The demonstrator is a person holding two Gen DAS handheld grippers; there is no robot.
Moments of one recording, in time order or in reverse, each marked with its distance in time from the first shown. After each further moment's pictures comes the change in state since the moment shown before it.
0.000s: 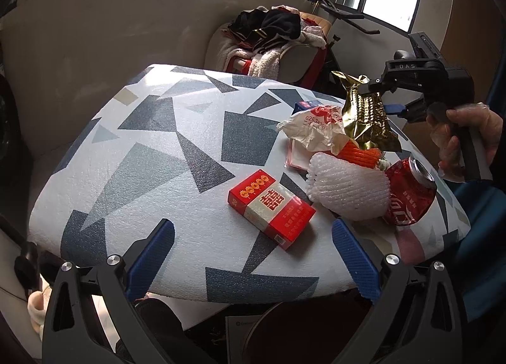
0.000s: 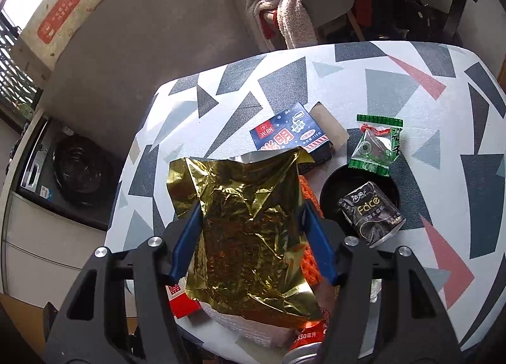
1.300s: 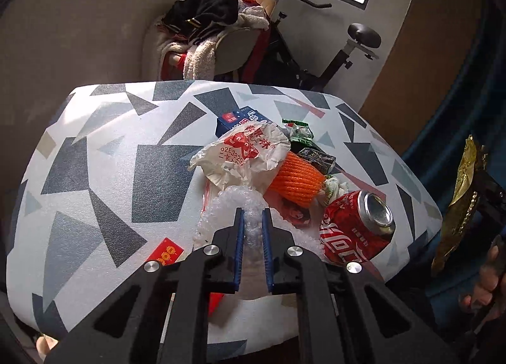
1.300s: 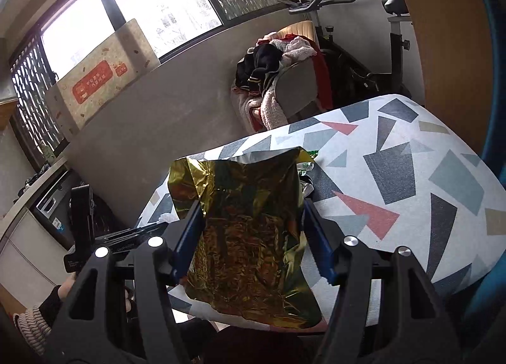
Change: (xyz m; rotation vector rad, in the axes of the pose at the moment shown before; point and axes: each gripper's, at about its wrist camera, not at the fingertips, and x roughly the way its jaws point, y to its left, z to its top) left arm 0.039 -0.088 0.080 0.176 0.100 -0.173; right arm -0.179 -0.038 -0.179 -0.008 -0.493 -0.008
